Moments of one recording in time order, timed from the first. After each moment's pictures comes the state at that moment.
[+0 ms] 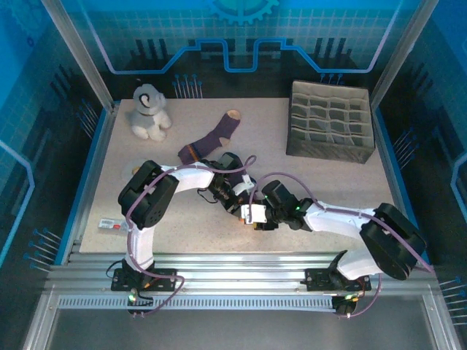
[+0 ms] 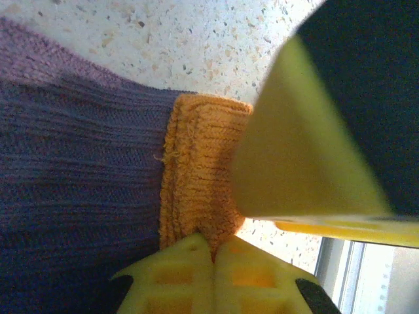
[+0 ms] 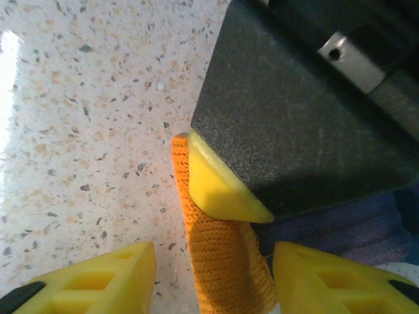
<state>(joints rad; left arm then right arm) -0.60 1.98 1.18 -0.61 0.80 0.25 0.78 1.41 0.59 -0.11 -0.16 -0.85</state>
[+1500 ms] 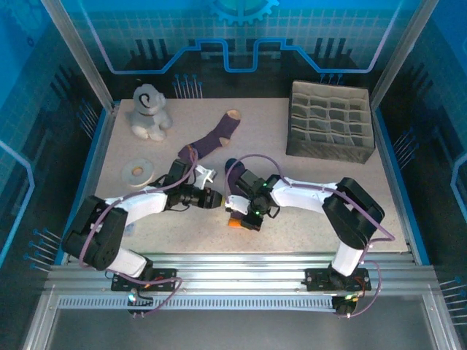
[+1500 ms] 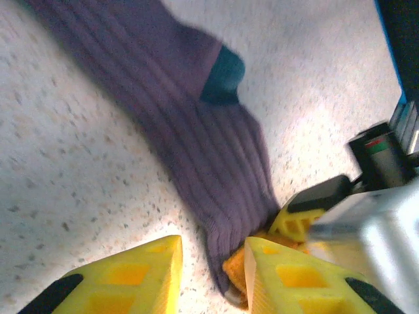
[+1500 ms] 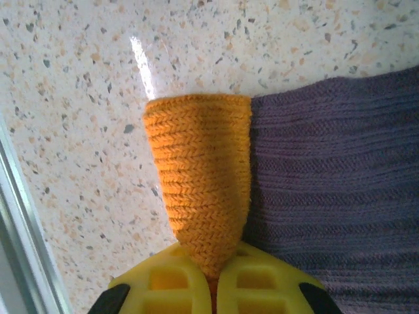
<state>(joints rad) -0.36 1.44 0.63 -0.06 0.68 -0.27 0.83 1.76 1.06 -0.67 -0.30 -0.35</state>
